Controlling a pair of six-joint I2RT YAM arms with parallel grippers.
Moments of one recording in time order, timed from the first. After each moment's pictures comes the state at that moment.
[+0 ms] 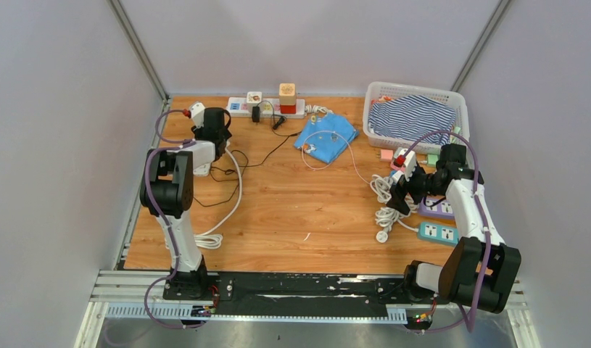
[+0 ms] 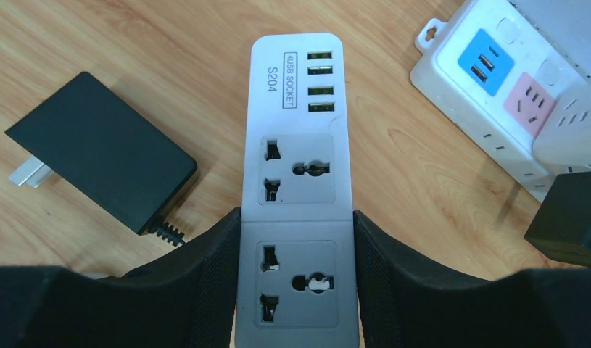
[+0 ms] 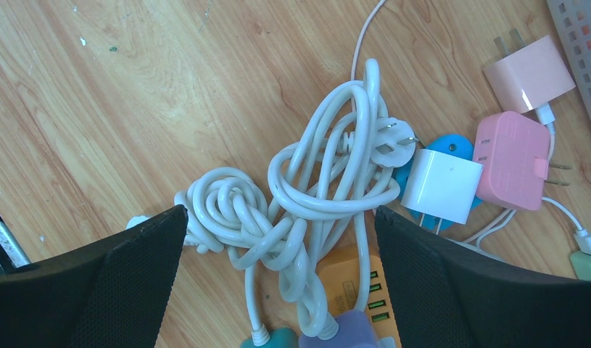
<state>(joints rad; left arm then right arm) -0.08 1.95 1.17 0.19 -0.46 -0.59 -0.23 1.22 0.87 -0.85 -0.78 -1.09</state>
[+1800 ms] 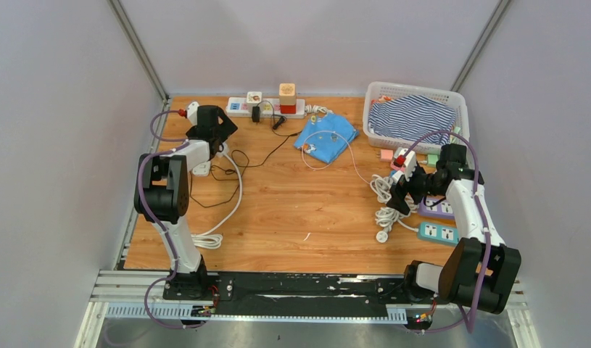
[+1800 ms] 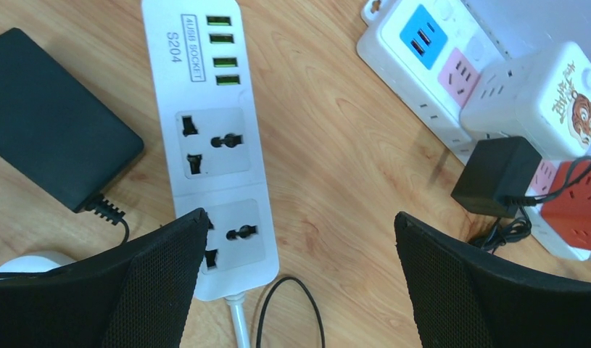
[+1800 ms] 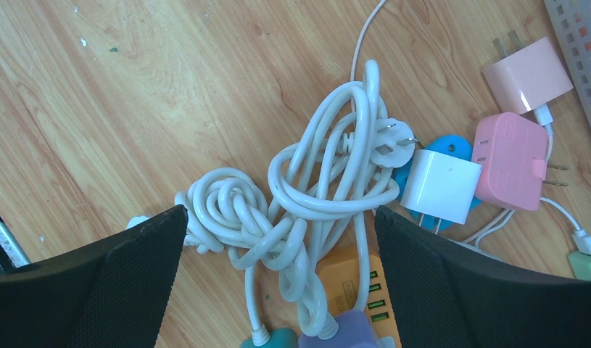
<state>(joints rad) -0.05 1.88 1.16 0.12 -0.28 -0.71 -0.23 1.21 0.87 -0.85 -0.78 -1.09</state>
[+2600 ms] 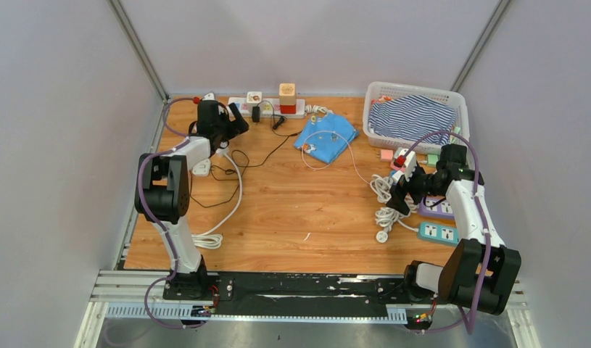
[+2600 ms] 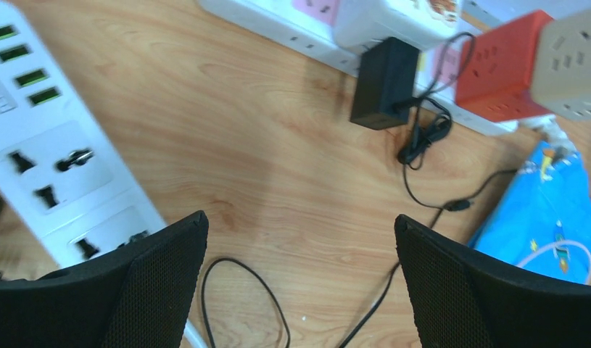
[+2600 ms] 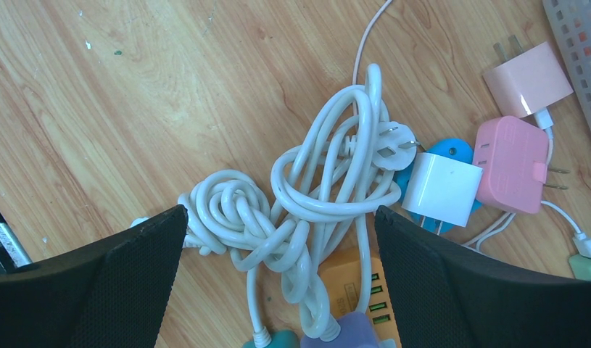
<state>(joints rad) -0.06 1.88 1.21 0.12 0.03 -0.51 -0.23 1.21 0.87 -0.85 -0.79 -1.09</state>
